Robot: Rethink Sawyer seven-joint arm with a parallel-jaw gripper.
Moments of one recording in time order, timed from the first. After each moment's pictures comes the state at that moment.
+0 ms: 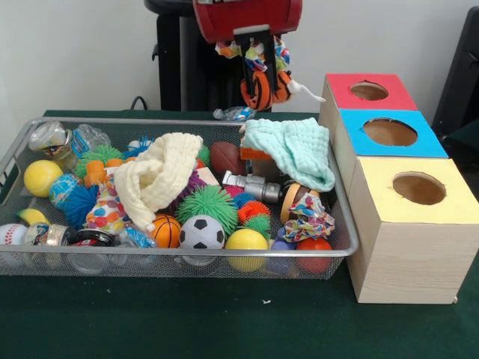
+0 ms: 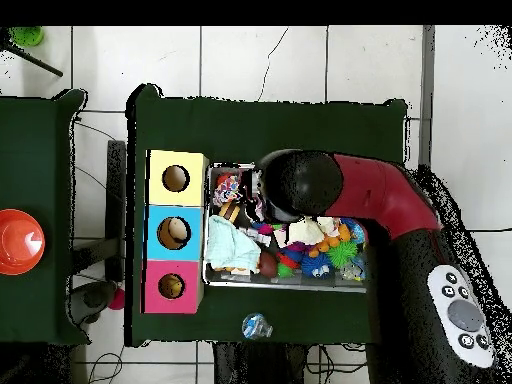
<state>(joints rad) -0.55 -0.82 0.43 1.58 -0.16 0.91 1.60</state>
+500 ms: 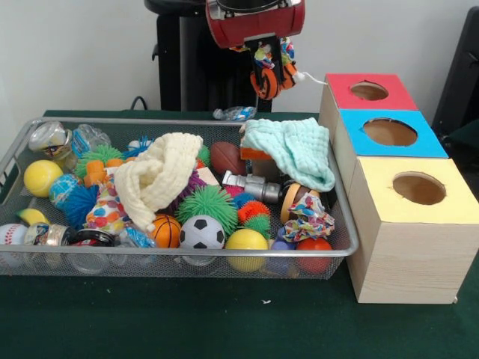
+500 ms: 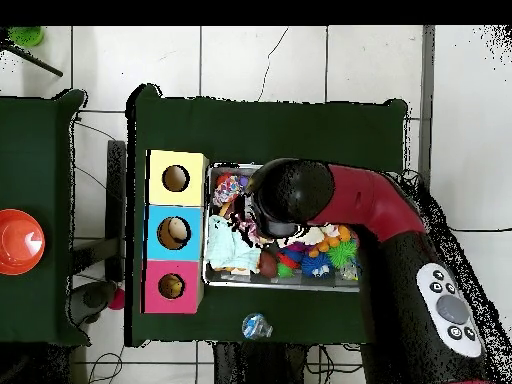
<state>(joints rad) -0.55 -0.79 0.43 1.63 -0.14 1.03 1.60</state>
